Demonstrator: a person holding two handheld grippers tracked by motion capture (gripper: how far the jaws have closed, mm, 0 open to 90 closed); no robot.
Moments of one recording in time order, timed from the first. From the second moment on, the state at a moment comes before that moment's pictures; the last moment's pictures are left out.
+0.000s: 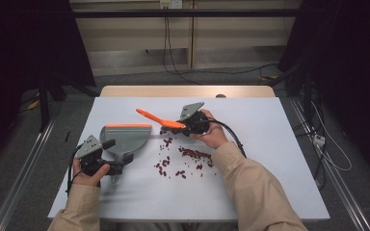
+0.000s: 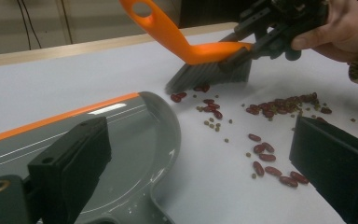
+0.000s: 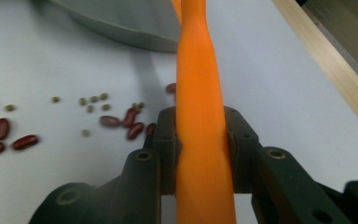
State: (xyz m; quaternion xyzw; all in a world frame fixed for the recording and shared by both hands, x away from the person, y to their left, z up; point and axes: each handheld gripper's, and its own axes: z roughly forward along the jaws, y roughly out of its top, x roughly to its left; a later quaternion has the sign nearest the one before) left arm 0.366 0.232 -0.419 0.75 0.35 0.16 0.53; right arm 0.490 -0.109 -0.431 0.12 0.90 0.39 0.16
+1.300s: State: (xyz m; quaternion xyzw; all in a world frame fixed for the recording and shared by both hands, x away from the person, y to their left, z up) left arm 0.364 0.230 -0.418 0.75 0.35 0.16 0.53; right arm 0.486 -0.099 -0.420 0.11 0.89 0.41 0.18
